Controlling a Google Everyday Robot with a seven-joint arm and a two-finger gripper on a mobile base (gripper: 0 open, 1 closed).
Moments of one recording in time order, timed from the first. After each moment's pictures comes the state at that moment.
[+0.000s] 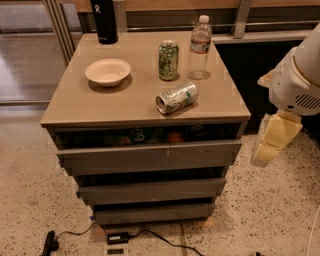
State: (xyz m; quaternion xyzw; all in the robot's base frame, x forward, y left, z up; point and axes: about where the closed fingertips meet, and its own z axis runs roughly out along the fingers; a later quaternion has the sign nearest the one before) arm 0.445 -0.200 0.926 -0.59 0.79 -0.03 0.16
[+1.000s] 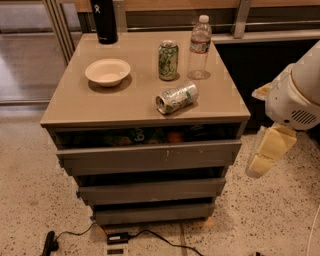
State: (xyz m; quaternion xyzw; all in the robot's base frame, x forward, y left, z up) arm 0.437 -0.194 0.902 -0.59 0.79 0.00 0.17
